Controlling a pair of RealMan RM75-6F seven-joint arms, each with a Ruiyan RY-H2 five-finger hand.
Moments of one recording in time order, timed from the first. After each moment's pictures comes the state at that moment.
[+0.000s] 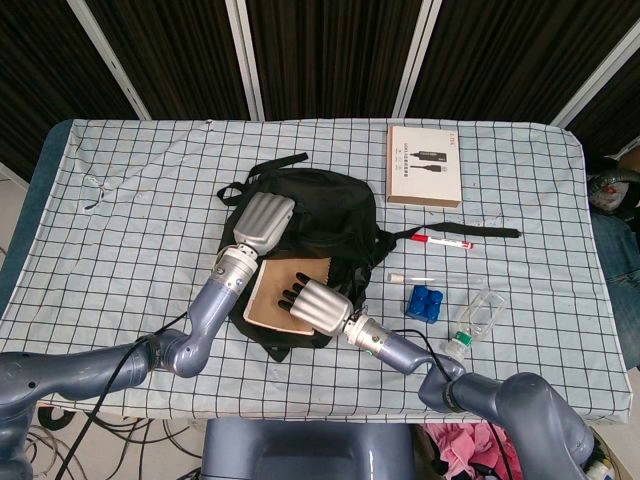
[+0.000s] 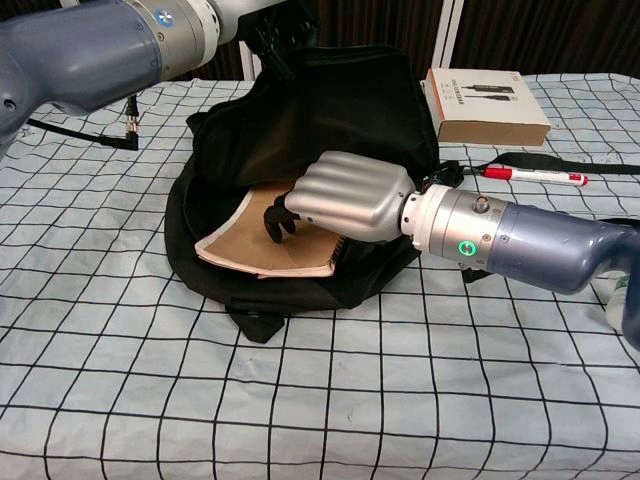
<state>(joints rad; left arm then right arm) -1.08 -1.64 -0.36 -1.35 0.90 0.93 0.34 0.97 -1.89 0.03 -0.87 -1.74 1.04 -0.07</state>
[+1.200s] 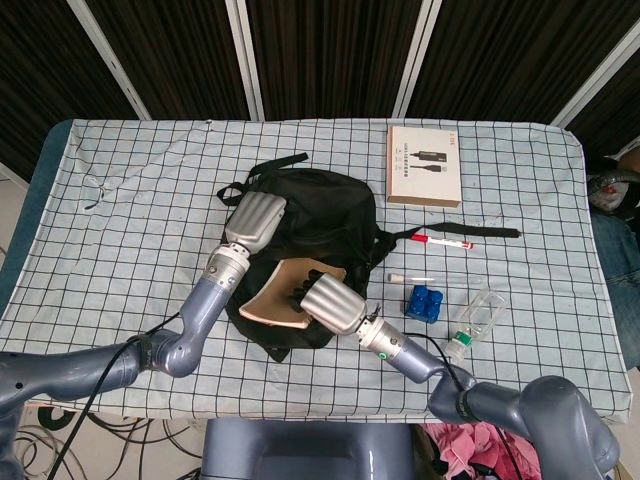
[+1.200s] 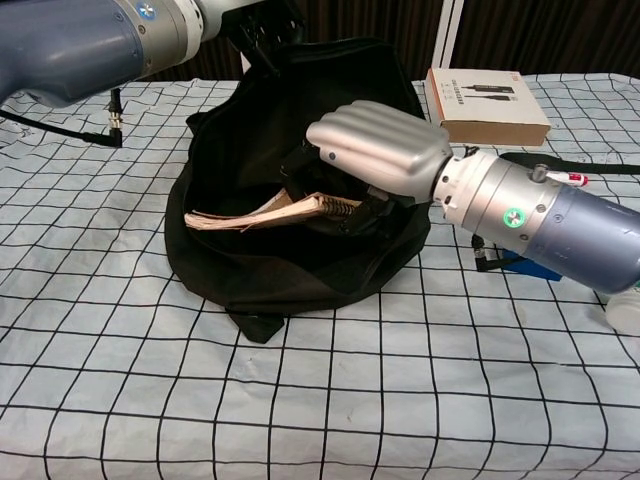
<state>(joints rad) -1.07 -1.60 -0.35 -1.39 0.86 0.93 0.34 0.90 -1.80 0.05 -1.05 -1.71 1.21 0.07</state>
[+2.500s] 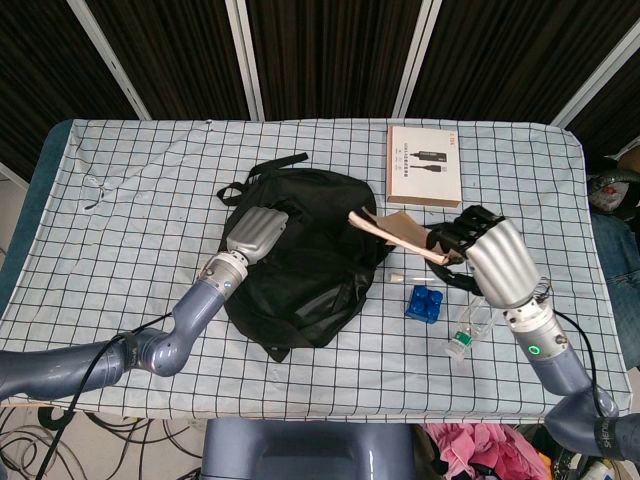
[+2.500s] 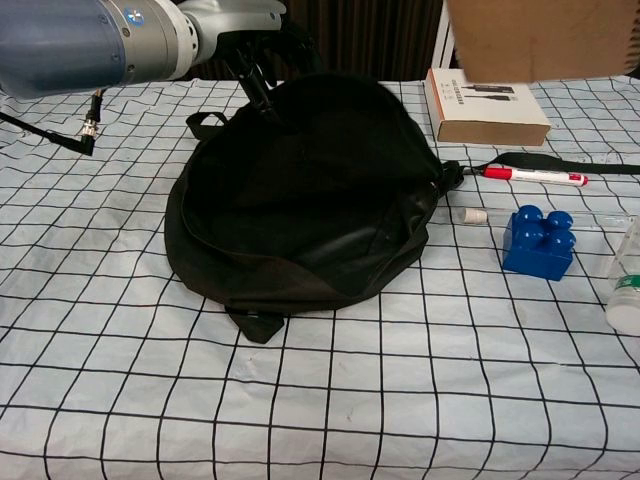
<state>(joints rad) -1.08 -1.49 -0.32 -1.48 0.79 0.77 0.29 0.61 -1.16 0.19 -1.53 -1.66 1.58 0.11</state>
